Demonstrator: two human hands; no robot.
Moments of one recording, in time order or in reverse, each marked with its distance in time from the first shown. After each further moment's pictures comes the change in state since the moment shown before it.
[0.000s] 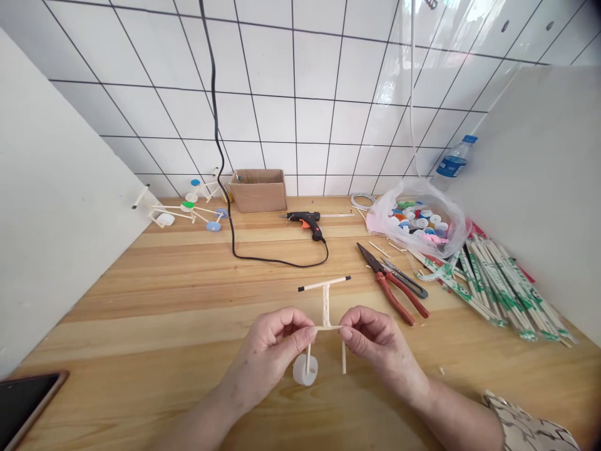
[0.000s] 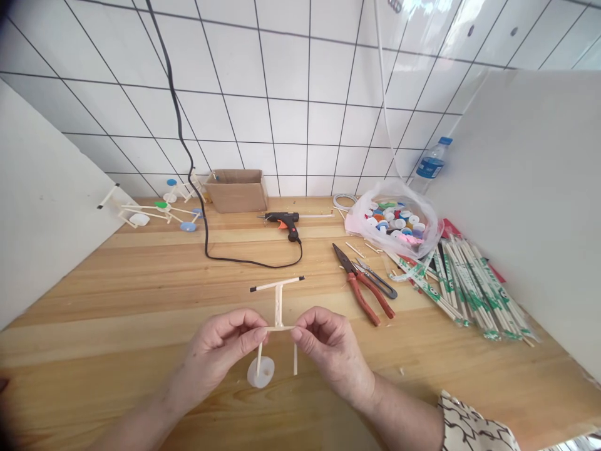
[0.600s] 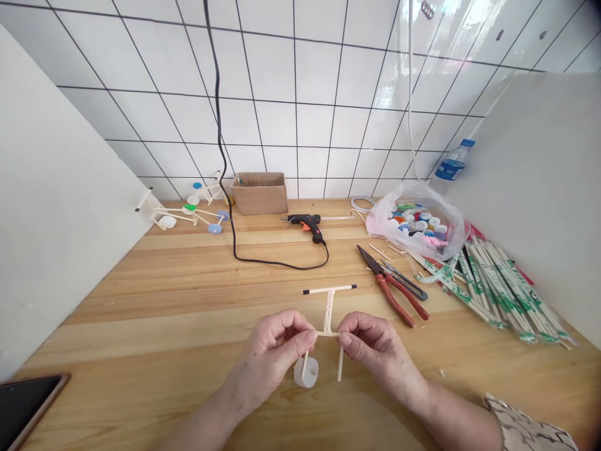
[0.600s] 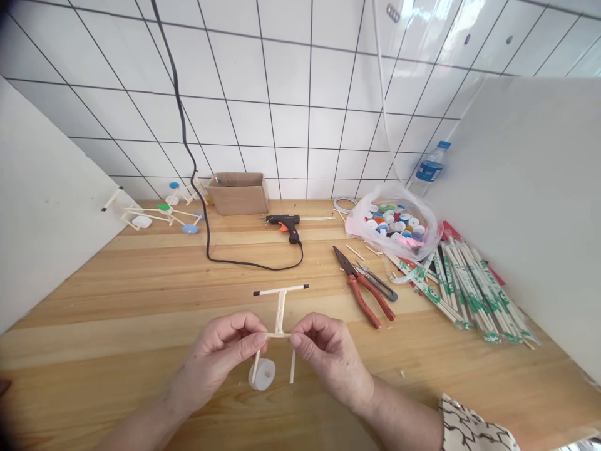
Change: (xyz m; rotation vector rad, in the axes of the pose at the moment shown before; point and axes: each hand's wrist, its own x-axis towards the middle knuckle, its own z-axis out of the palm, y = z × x) left_hand 0.000 0.000 0.000 -0.056 -0.015 -0.003; right_hand -0.001 0.001 0.000 -0.038 -0.067 -0.029
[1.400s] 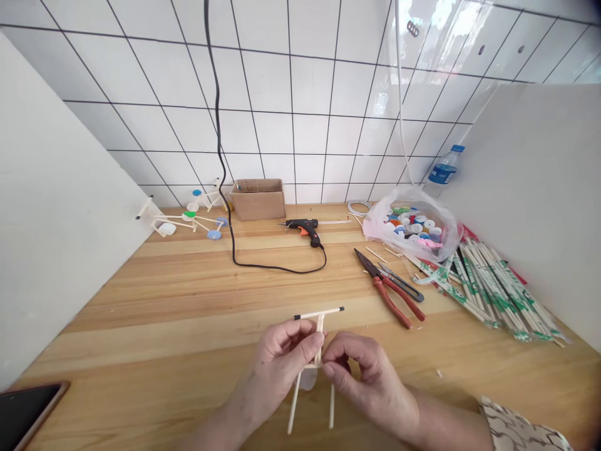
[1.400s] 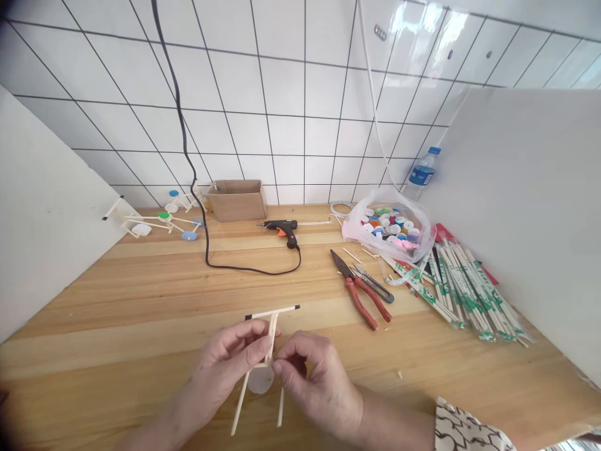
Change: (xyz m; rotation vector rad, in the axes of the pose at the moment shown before) left_hand -0.003 0.004 0.016 -0.135 -0.019 0.016; right_hand -0.011 0.008 0.015 -0.311 -0.048 -0.286
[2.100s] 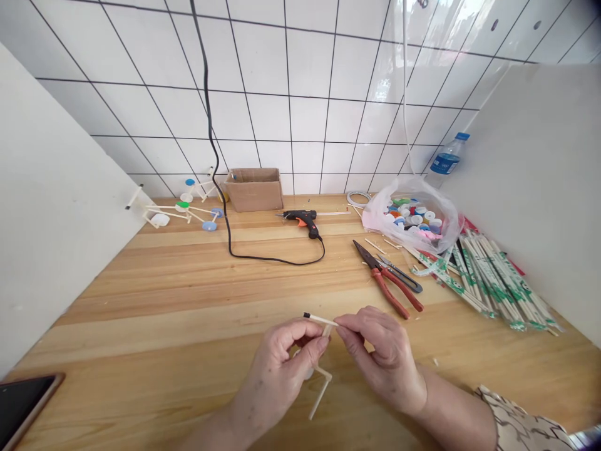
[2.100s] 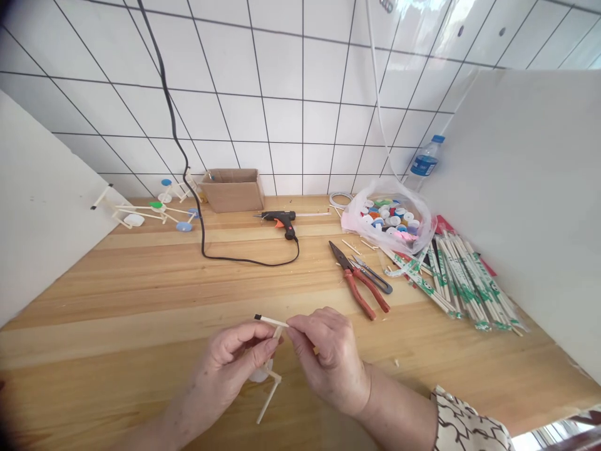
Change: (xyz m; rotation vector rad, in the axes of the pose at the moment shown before) left_hand -0.008 0.002 0.013 0.195 0.051 0.027; right_hand 0.006 -0.008 -0.017 -0.560 0.265 -0.437
